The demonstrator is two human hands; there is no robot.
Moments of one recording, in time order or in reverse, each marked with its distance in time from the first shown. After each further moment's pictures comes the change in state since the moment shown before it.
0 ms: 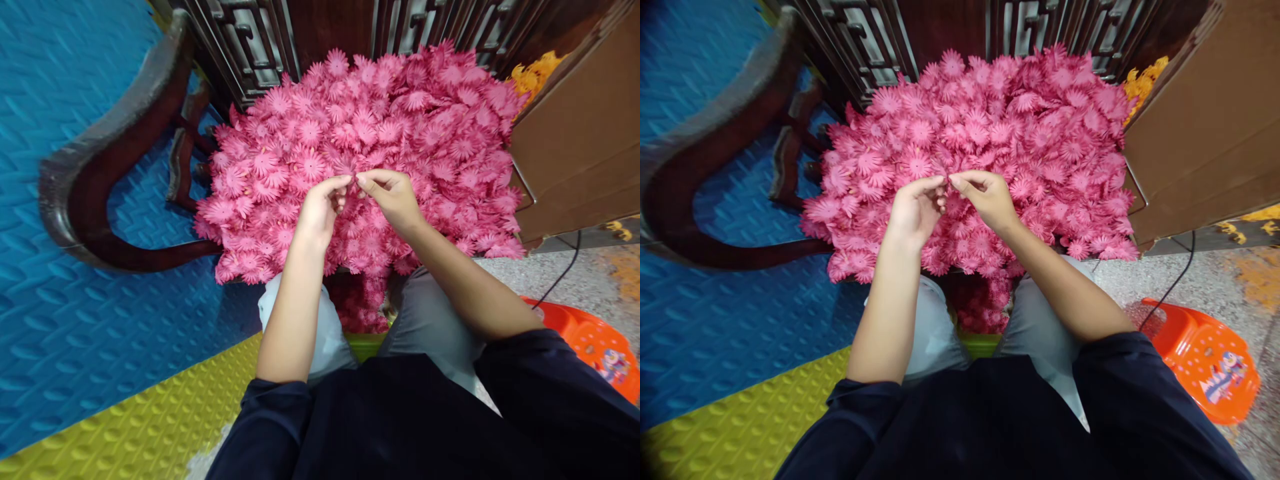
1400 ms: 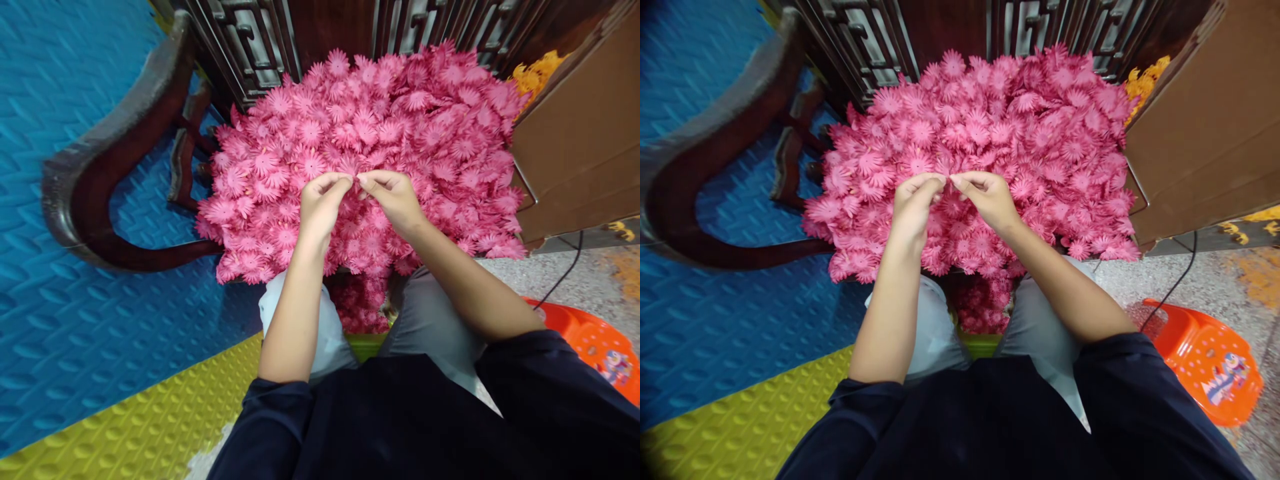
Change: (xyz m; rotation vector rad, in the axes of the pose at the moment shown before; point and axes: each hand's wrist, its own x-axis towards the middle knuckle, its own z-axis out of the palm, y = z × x) left_hand -0.003 -0.006 0.001 0.287 0.109 0.350; right_hand 0.000 -0.001 0.000 0.039 -0.024 0.033
